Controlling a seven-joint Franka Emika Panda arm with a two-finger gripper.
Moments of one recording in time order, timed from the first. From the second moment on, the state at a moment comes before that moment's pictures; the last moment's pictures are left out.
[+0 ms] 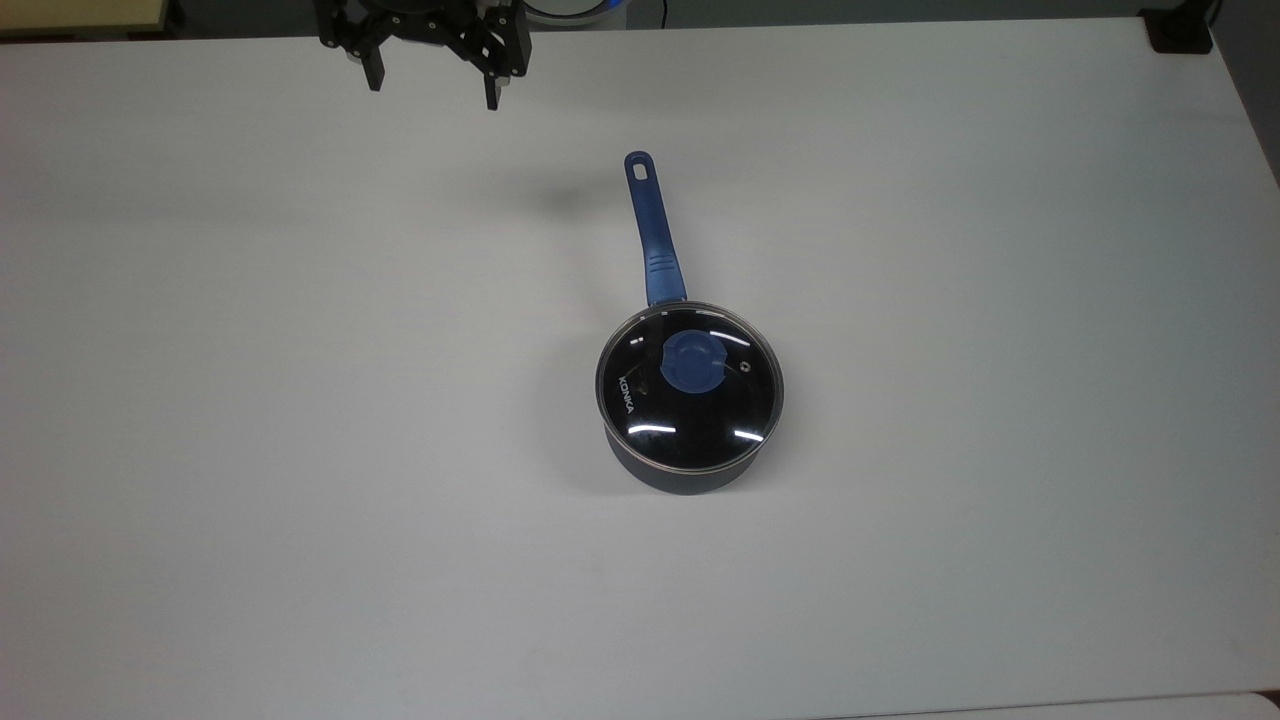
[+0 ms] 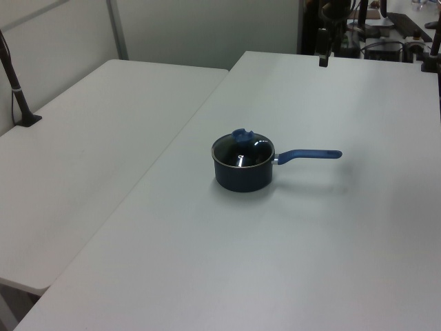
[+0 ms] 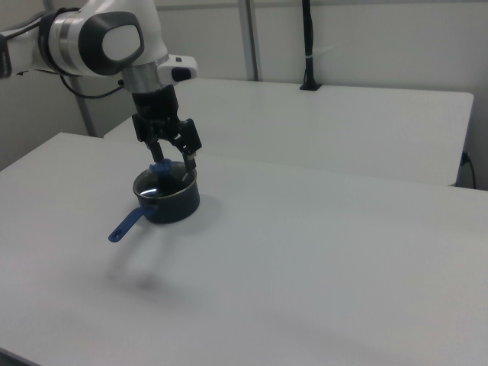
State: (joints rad) arm -0.01 0.00 -0.05 -1.72 -0.07 1.74 0.07
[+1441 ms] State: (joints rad) arm 0.15 0.22 -0.02 -1.57 0.00 1.93 0.24
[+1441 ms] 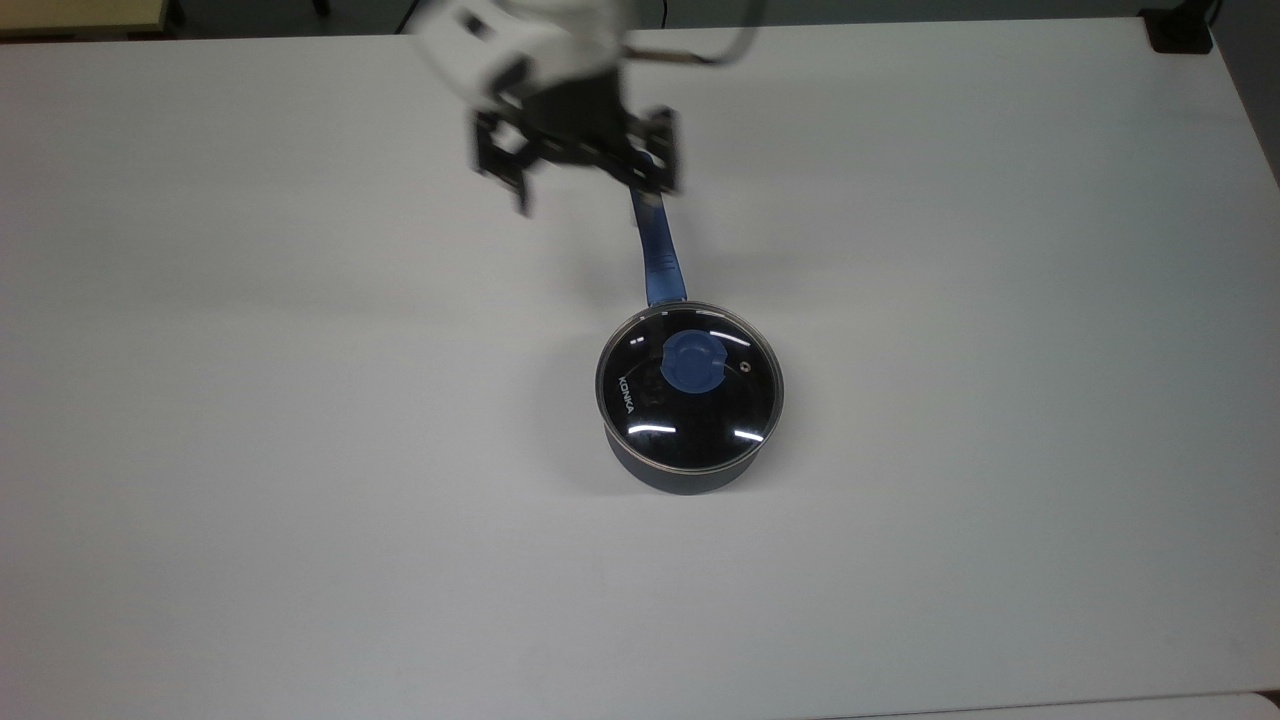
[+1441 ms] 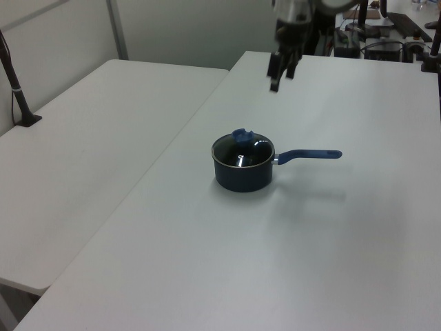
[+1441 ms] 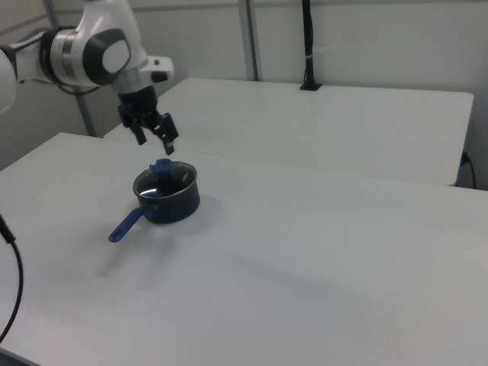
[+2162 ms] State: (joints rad) arm 0.27 0.54 -0.02 -1.38 -0.04 2.12 0.42
